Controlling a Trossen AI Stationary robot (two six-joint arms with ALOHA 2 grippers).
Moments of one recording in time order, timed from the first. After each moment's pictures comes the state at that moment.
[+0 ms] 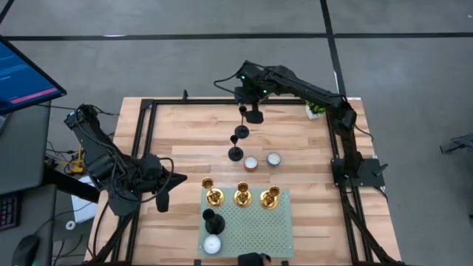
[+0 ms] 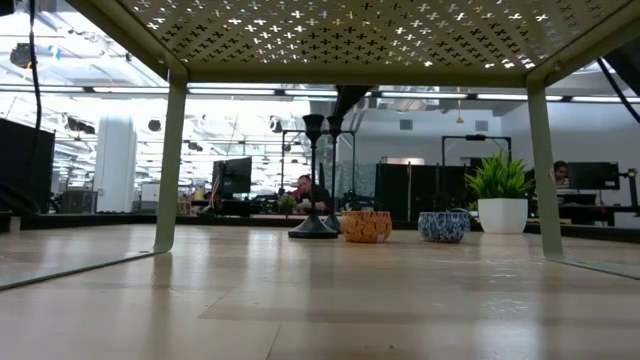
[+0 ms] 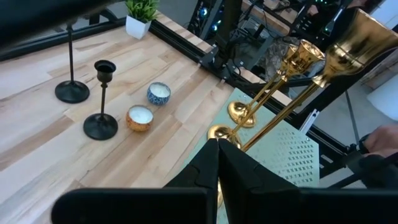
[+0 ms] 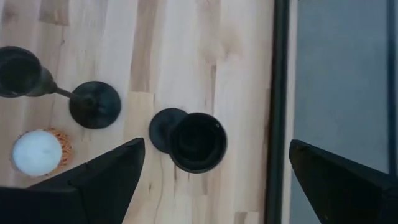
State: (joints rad) left arm -0.93 0.92 1.17 -0.83 -1.04 -1.10; right arm -0.46 2.05 2.12 -1.15 -0.07 -0.57
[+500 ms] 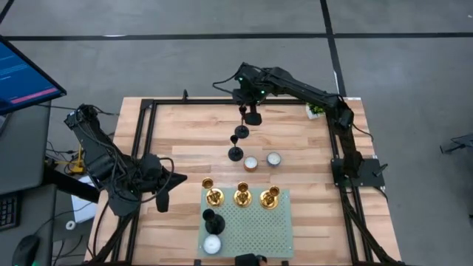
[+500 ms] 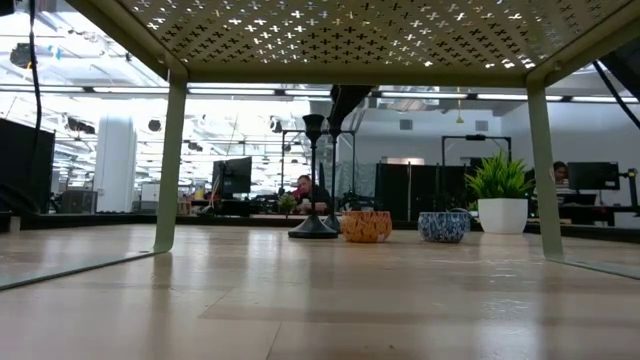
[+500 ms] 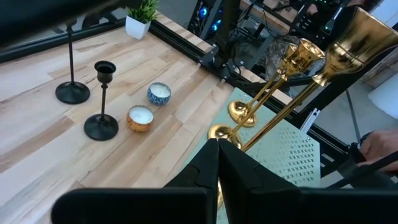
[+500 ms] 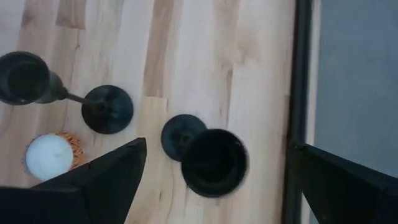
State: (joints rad) left arm -0.93 0.92 1.17 -0.83 -1.04 -1.10; right arm -0.46 2.08 2.12 -1.14 -0.13 -0.58
